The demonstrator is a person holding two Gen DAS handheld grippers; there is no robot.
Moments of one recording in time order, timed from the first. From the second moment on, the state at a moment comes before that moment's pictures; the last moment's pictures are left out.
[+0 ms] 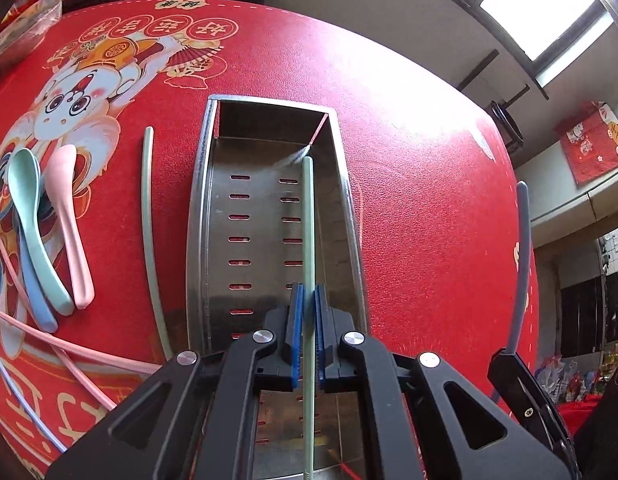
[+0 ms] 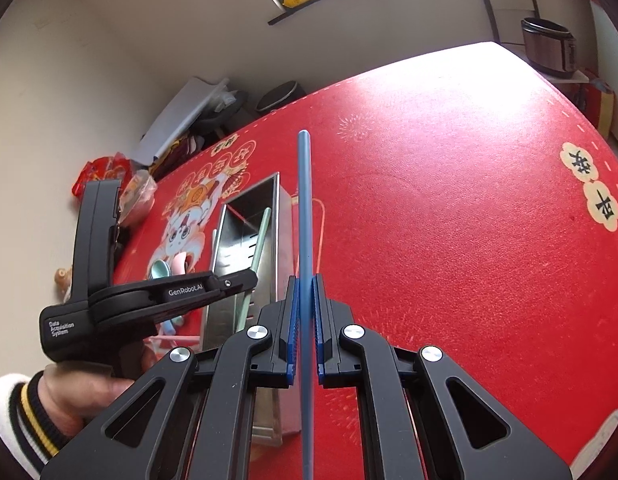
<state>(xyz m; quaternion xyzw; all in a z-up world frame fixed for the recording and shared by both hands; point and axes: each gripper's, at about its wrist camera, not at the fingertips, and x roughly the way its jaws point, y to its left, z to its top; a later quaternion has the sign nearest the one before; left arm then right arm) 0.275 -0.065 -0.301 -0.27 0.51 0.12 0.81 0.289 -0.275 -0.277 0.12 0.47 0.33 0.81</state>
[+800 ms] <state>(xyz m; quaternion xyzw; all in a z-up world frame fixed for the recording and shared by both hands) 0.225 -0.049 -0.233 -0.16 0.45 0.13 0.87 0.295 -0.251 -0.273 0.12 0.48 0.36 0.79</state>
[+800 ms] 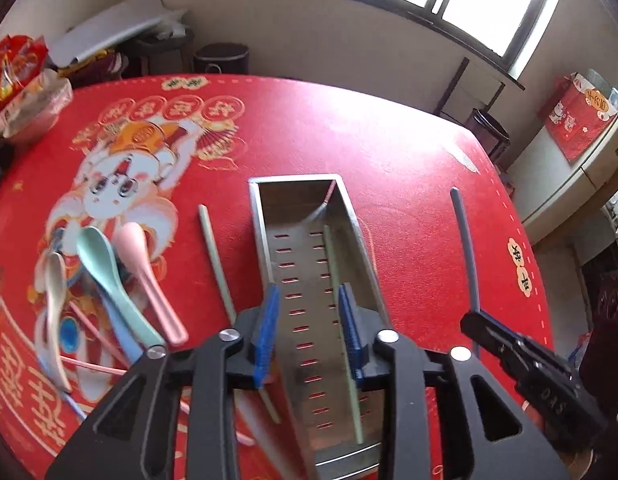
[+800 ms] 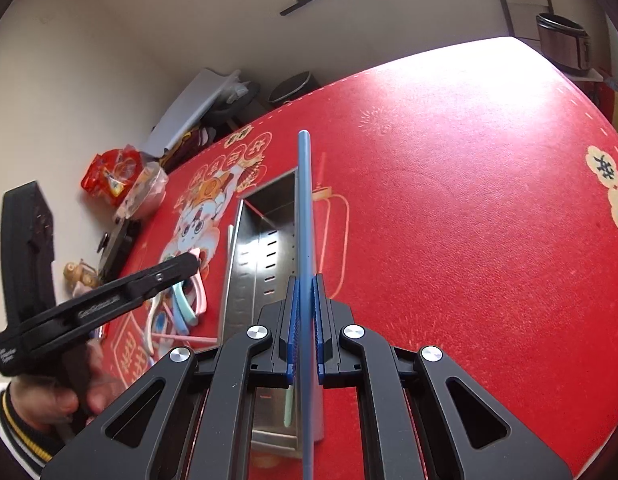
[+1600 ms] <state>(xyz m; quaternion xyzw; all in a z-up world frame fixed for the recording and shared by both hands) 0.078 0.091 -0.215 -0.17 0.39 0.26 0.87 0.292 -0.118 -0.327 0.02 0.58 0.32 0.75</state>
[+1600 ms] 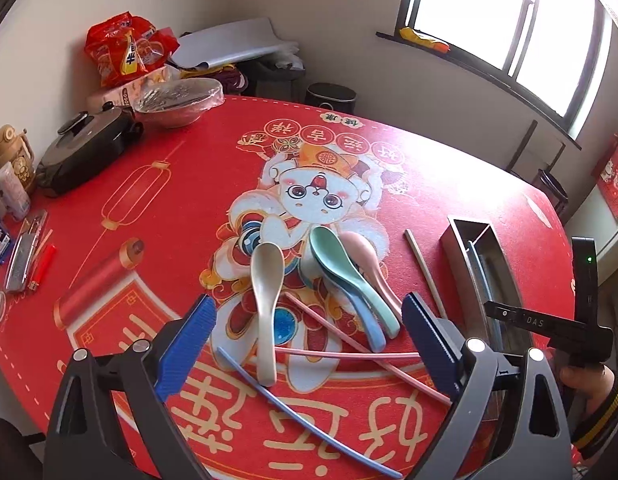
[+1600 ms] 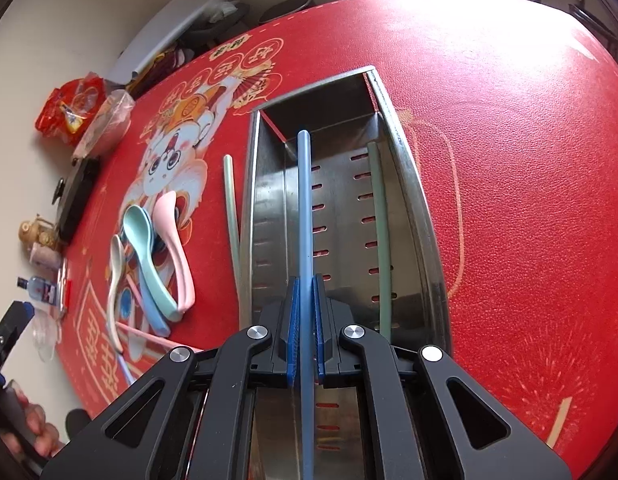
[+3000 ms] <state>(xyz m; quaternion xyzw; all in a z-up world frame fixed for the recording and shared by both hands) 0.036 0.097 -0.292 -0.27 0.49 0.24 0.79 0.191 -0.104 -0.249 -0.02 0.45 0.40 0.80</state>
